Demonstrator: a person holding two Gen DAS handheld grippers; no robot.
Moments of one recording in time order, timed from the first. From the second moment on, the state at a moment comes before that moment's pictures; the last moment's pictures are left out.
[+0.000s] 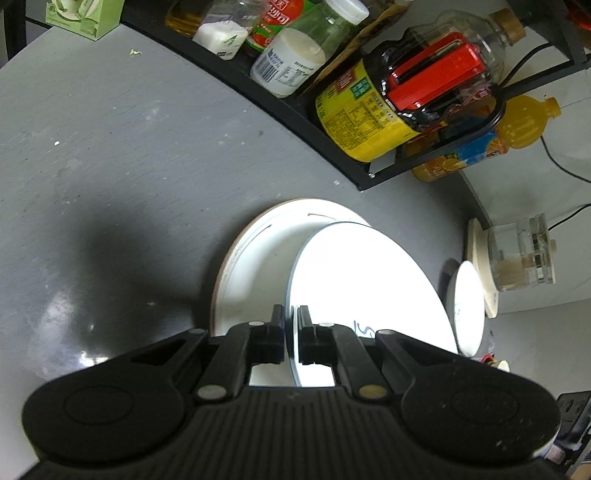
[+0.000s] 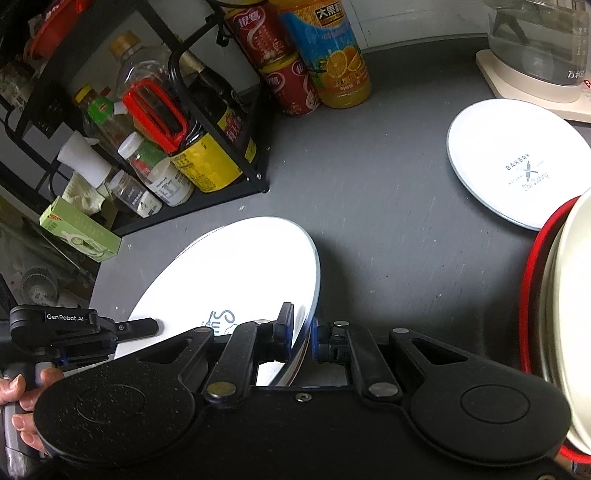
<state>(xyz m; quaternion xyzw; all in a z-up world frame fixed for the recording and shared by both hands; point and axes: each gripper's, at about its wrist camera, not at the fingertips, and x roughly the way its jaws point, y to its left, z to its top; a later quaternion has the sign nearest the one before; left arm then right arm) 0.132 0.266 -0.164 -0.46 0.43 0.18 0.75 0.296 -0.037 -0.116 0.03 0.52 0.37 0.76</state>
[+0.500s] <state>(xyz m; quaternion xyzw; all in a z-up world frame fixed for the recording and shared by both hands) 0.135 0.261 -0.181 -0.45 0.45 0.19 0.75 0.293 -0.030 -0.121 0.00 0.53 0.35 0.77</state>
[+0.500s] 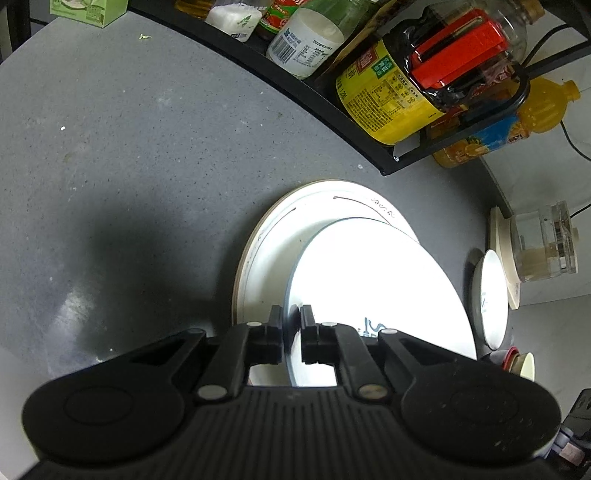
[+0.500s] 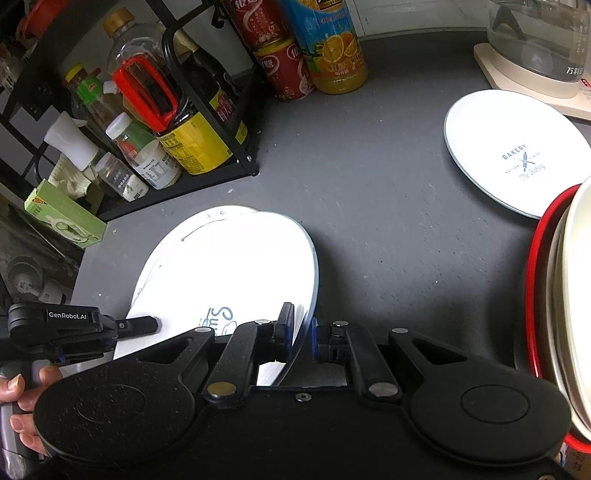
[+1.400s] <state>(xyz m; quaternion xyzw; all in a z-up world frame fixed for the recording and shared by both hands) 0.140 0.268 -0.164 -0.35 0.49 0.24 0.76 0.289 -0.001 -0.137 -0.05 0.52 0.35 0.78</state>
